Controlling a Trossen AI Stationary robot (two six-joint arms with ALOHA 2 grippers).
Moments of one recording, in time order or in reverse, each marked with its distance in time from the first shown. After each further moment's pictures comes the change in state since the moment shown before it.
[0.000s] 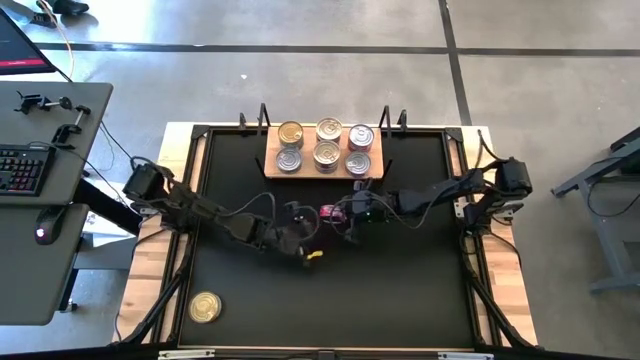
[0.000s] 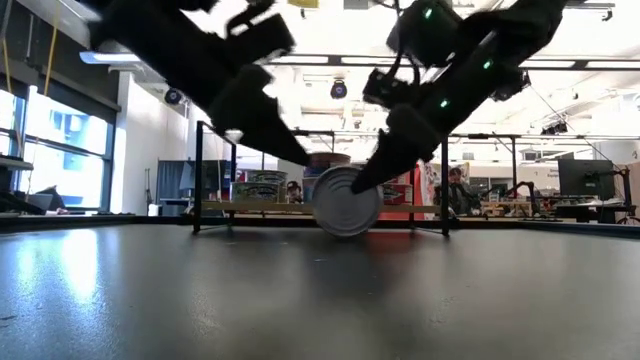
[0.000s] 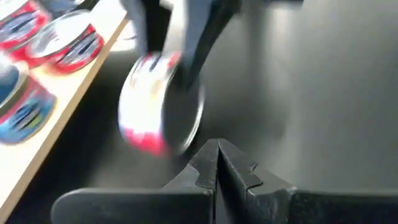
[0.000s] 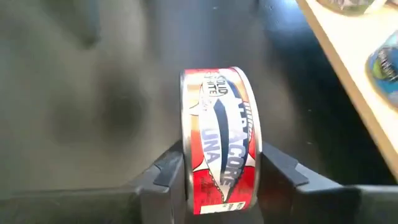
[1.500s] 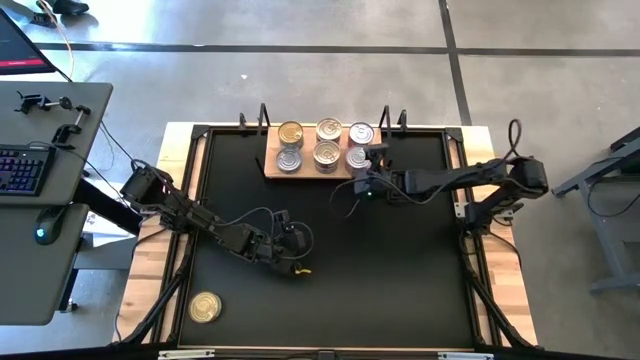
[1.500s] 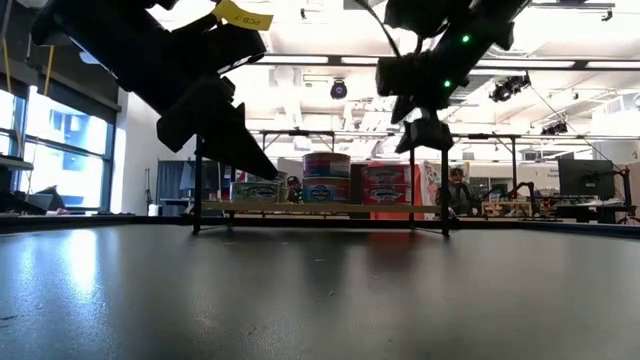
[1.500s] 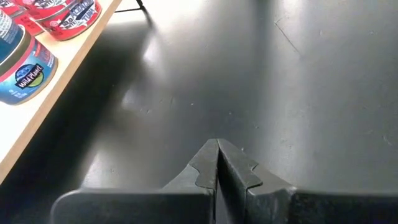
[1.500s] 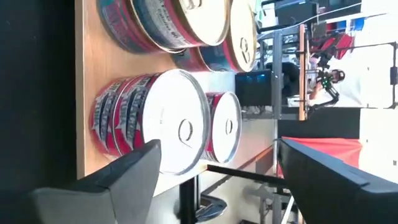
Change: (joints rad) left arm -0.101 0.003 -0.019 -0.122 -0.112 -0.149; right arm -0.098 -0.133 0.163 -0.436 0.700 -0.657
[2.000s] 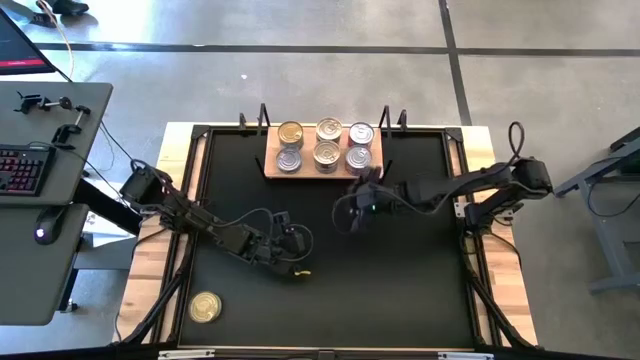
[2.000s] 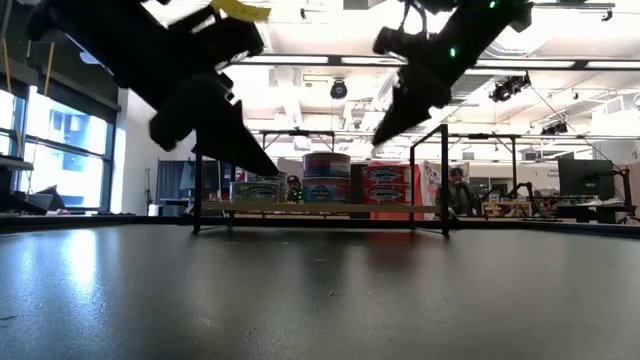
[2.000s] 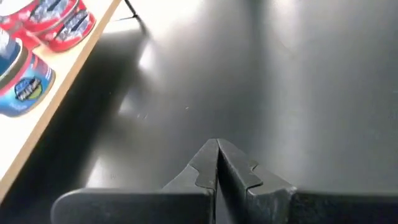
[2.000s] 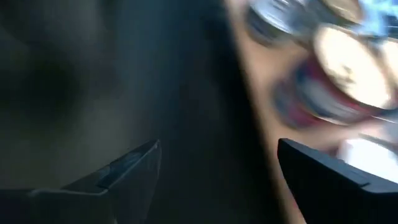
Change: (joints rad) left arm -0.018 -0.008 0.001 0.003 0.000 0.045; right arm 0.121 -0.019 0.000 0.027 -0.500 0.549
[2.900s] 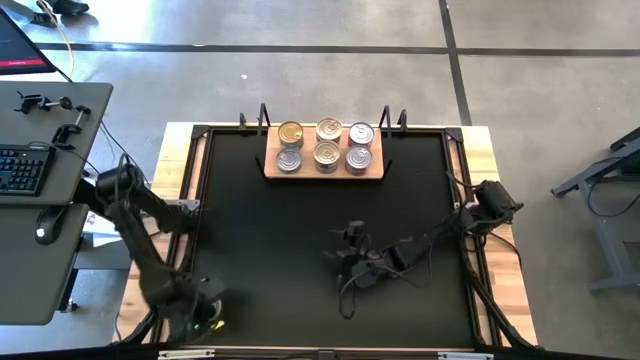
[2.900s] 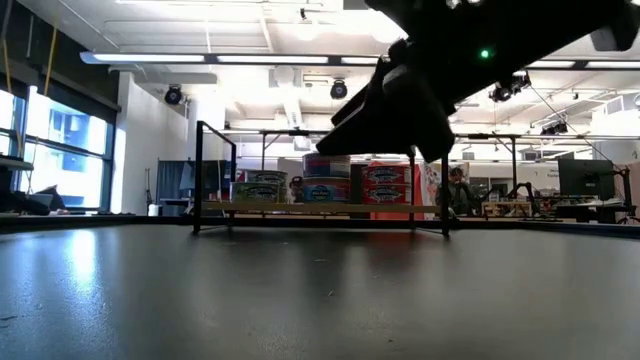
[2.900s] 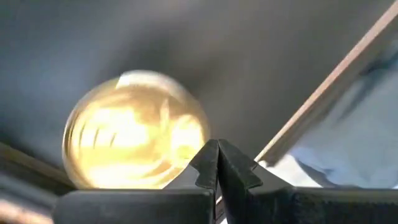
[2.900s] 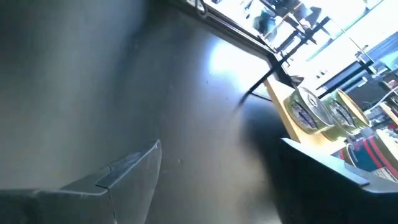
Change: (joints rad) left arm -0.689 -0.165 0.152 -0.775 0.611 -1.584; right arm 0.404 0.372 0.000 0.612 0.458 -0.099
